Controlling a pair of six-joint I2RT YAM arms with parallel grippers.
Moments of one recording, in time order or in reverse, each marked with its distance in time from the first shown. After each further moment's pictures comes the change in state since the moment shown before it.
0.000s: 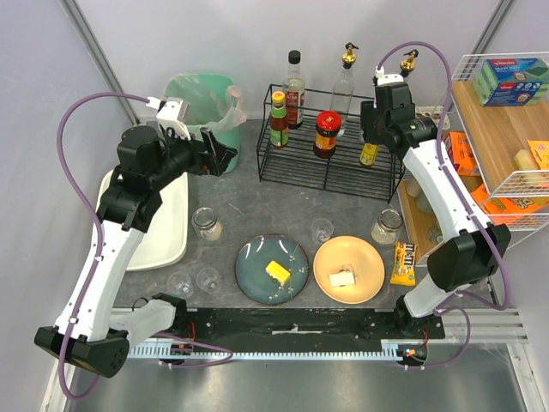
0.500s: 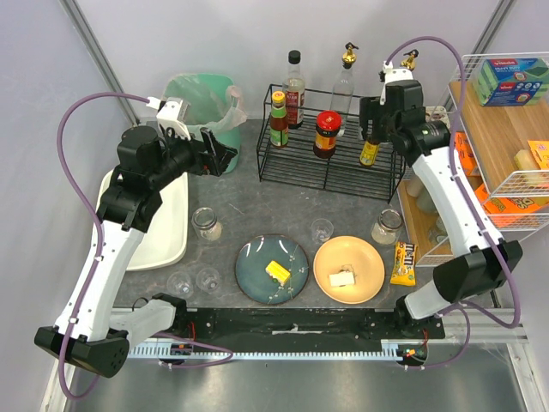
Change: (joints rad) left arm 0.000 0.000 0.000 0.000 0.000 0.000; right arm 0.000 -0.061 0.000 0.000 -0.028 -0.018
